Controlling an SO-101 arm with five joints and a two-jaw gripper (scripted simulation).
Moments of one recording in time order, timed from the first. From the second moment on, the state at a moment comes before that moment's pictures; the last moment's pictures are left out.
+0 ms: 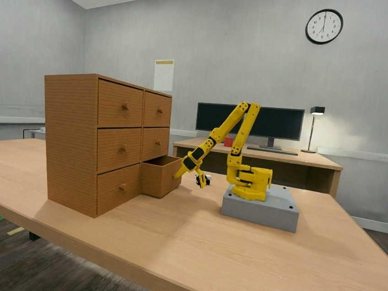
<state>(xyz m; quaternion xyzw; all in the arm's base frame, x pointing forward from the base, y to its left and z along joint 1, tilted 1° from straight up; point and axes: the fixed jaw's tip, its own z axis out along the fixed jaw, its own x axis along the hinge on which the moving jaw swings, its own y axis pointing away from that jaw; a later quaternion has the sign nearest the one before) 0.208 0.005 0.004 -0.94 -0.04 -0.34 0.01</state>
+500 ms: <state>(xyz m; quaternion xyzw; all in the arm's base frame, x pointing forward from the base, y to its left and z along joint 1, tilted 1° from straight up) 0.208 0.005 0.004 -0.94 -0.04 -0.34 0.01</state>
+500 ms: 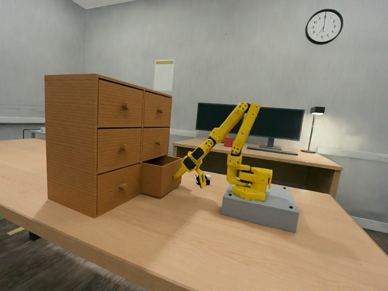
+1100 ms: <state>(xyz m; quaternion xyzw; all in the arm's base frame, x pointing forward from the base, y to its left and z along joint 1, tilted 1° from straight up) 0.211 0.005 -0.001 -0.95 -0.04 -0.31 0.01</state>
